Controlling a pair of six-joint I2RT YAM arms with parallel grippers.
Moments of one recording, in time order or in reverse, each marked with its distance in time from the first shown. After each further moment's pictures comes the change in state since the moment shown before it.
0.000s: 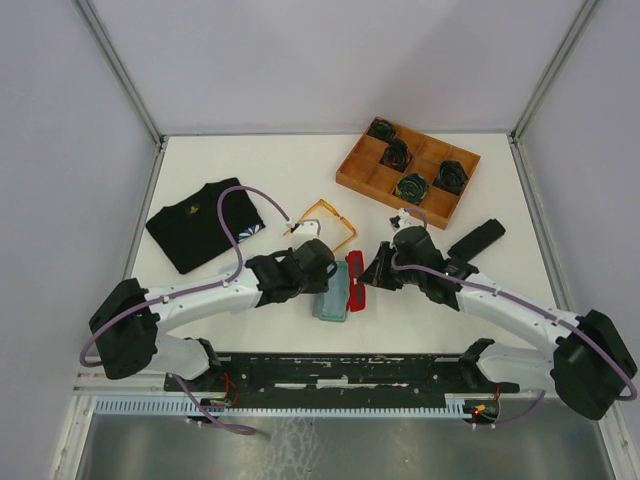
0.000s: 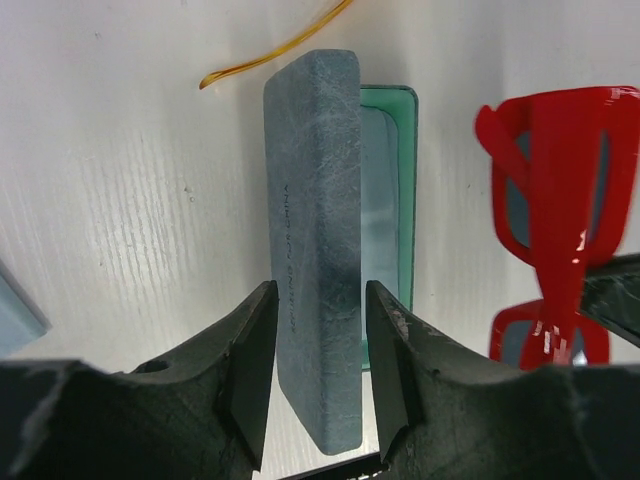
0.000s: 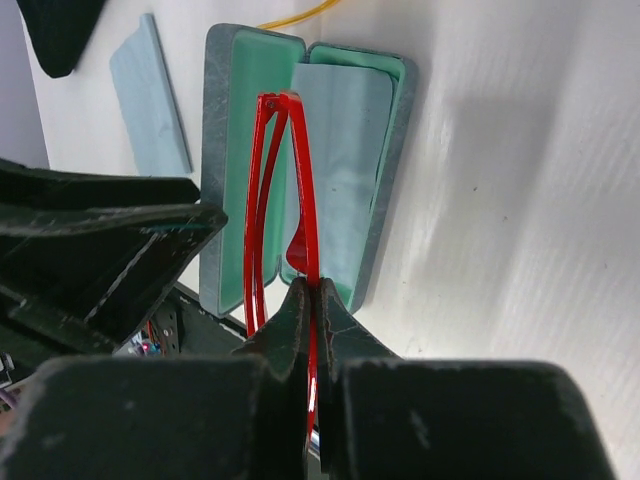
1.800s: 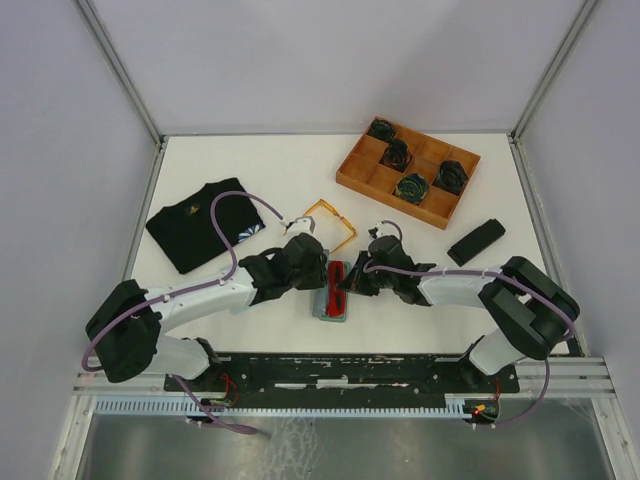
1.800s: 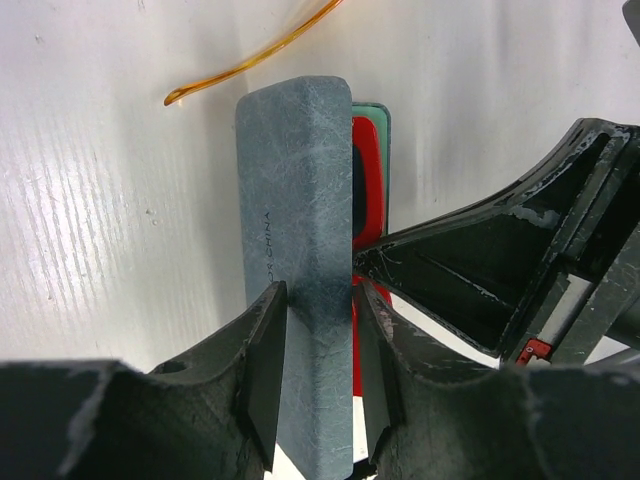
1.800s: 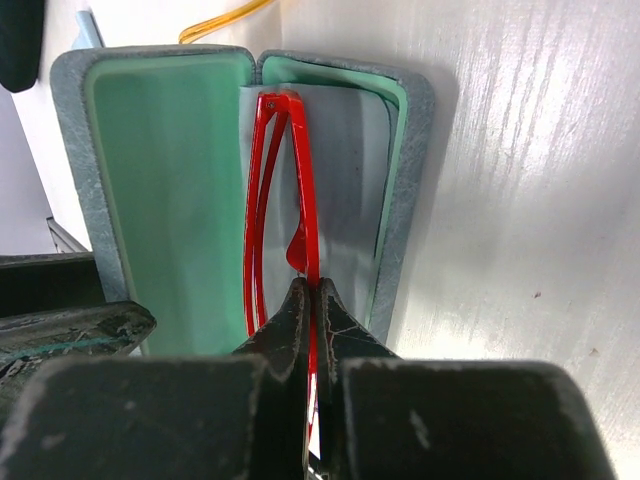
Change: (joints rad) left arm 0.088 -0.026 -0.087 0.168 0.152 0.002; right arm 0.054 0.415 -0.061 0.452 -0.041 0.129
